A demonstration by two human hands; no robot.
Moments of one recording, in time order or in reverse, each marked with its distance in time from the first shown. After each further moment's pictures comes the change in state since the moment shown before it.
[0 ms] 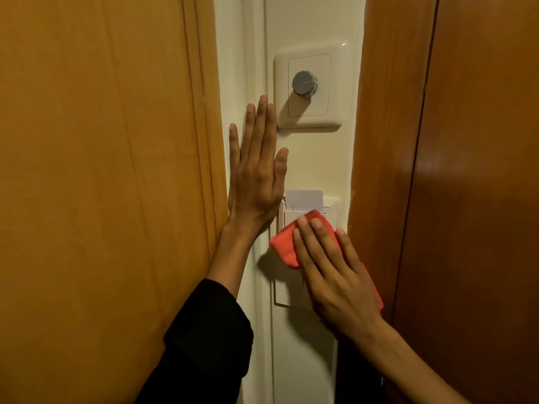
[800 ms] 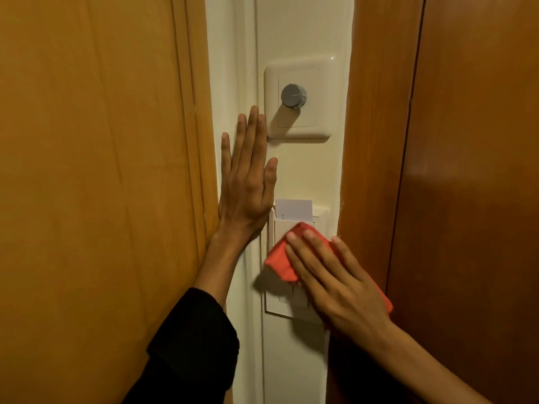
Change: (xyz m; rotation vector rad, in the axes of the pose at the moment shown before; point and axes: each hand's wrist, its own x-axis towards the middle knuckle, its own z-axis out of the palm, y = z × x) left_hand -0.002 -0.002 0.002 -0.016 0.004 0.002; right_hand -0.005 0.027 -0.011 -0.069 -0.027 -0.167
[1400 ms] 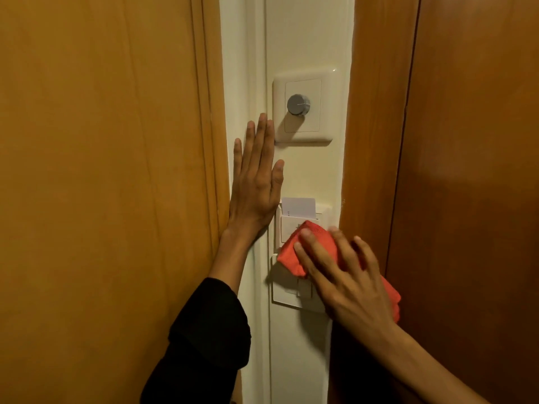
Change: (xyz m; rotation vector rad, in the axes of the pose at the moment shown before) left_hand 0.000 -0.002 -0.002 -0.028 -0.082 -0.053; right_hand -0.012 0.003 -0.010 0.026 -0.096 0.108
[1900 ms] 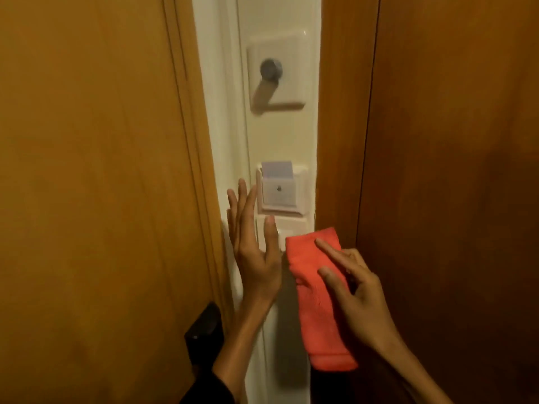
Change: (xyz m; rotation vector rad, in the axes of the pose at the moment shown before) left_hand -0.144 0.121 -0.053 -0.449 0.110 -0.536; right_hand -0.063 -0.018 -0.068 1.399 -0.075 0.753
